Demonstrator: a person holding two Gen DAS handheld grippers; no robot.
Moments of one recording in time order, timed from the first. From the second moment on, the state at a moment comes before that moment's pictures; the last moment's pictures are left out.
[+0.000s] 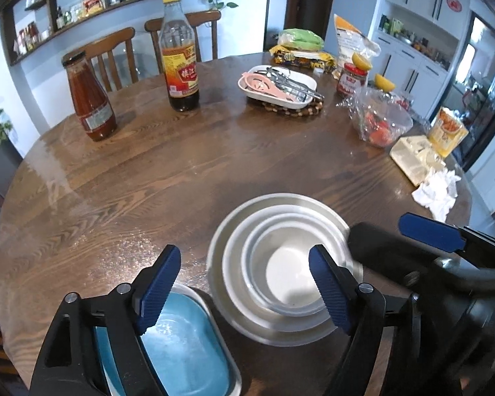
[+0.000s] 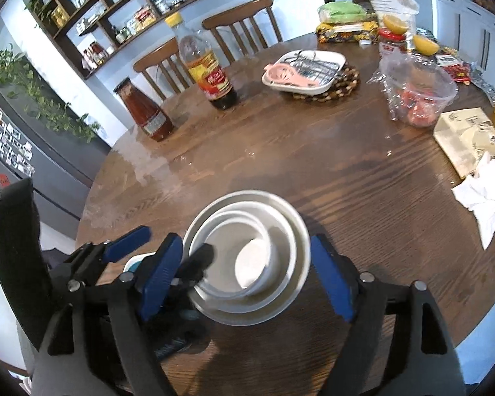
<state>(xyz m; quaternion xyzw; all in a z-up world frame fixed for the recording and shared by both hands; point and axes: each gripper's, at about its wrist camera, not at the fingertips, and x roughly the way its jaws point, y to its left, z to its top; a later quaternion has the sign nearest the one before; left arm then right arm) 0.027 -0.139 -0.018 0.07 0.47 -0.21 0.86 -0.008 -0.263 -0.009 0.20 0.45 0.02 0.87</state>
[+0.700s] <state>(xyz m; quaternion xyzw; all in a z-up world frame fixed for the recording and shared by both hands) 0.092 -0.095 -0.053 0.06 0.60 -0.19 0.78 -0.017 -0.320 -0.057 0.27 0.51 -0.05 0.81</state>
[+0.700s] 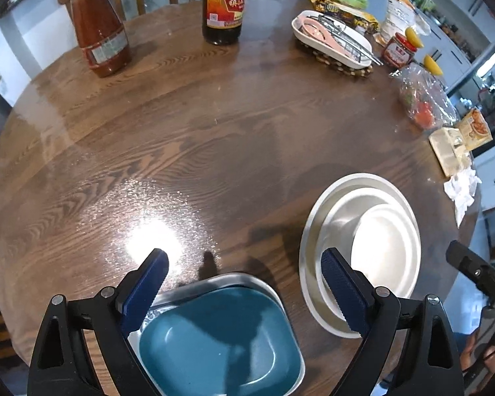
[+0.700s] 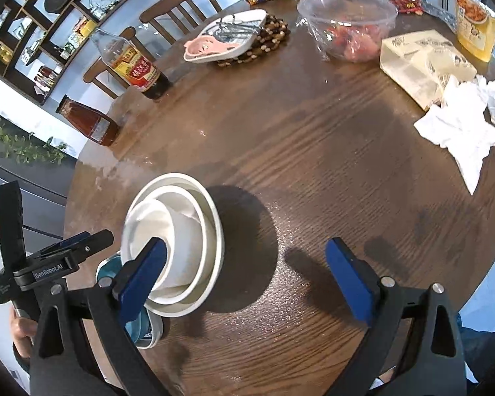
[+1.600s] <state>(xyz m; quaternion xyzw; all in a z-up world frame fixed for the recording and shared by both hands) 0.100 -0.108 -0.077 0.12 0.62 -0.17 0.76 -0.006 -0.320 -0.086 0.25 0.56 -0.05 0.79</state>
